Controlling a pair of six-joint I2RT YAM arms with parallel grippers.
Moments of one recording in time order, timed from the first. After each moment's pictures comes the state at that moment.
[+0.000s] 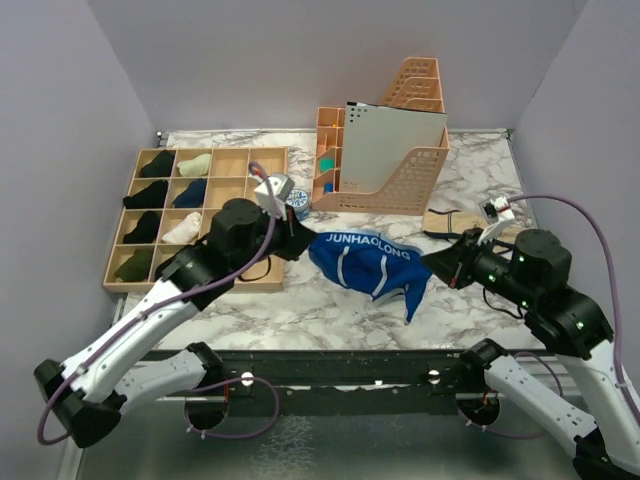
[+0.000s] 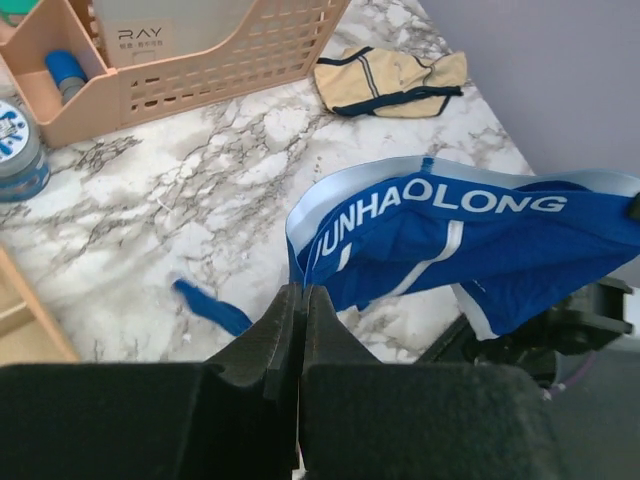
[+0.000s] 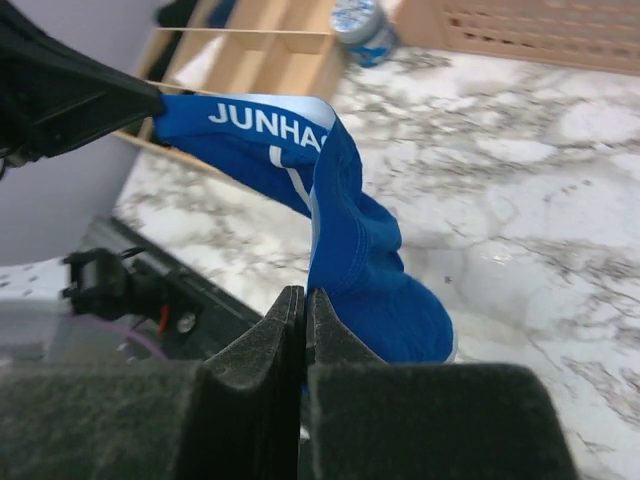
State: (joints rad) left arm -0.75 1.02 0.99 -0.31 0.08 -0.43; right arm 0.52 0.63 0.99 -0.75 -0.16 0.48
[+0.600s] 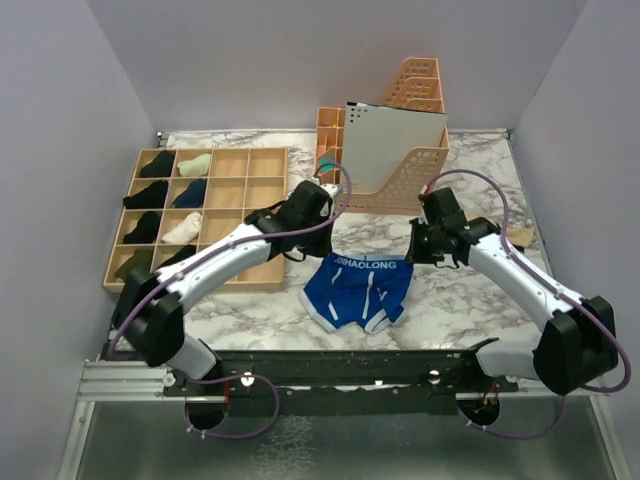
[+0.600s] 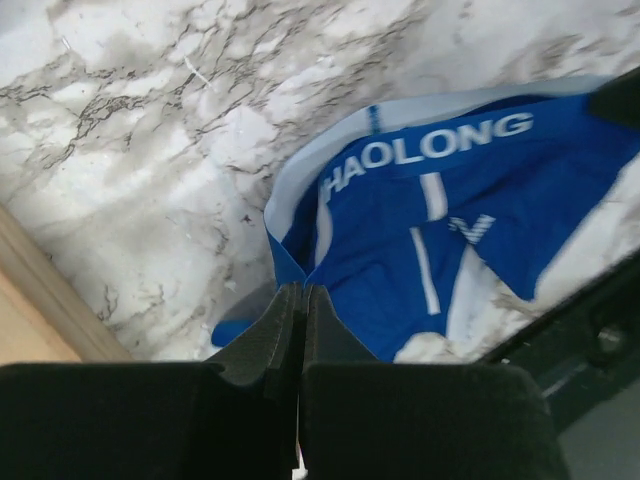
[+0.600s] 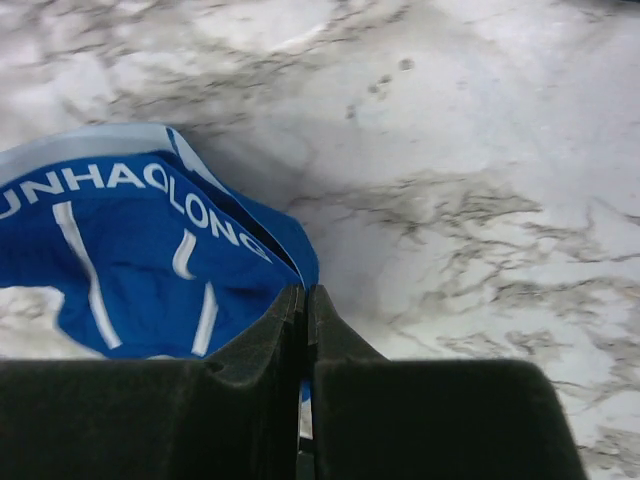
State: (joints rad) left arm -0.74 1.43 1.18 -0.55 0.10 -0.39; right arm 0.43 1.26 0.95 -0.68 -0.02 0.43
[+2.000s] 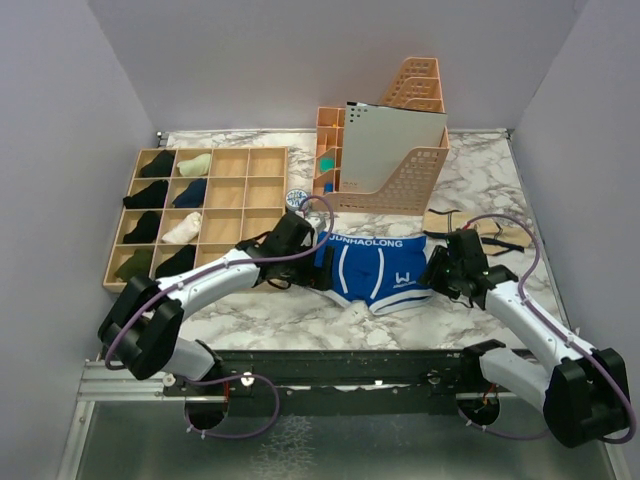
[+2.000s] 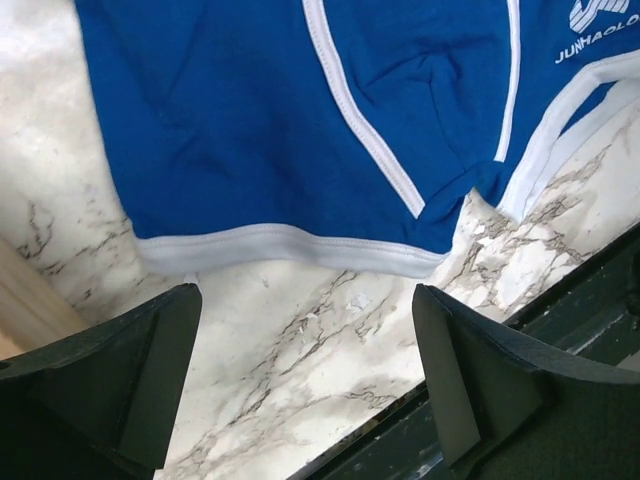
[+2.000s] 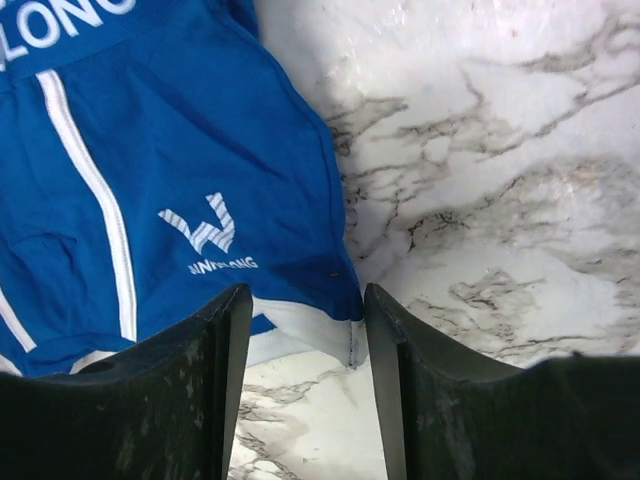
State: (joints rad) left arm -0.71 1.43 0.85 -0.34 0.22 -0.42; right arm 0.27 1.01 0.54 -0.50 0.05 0.64
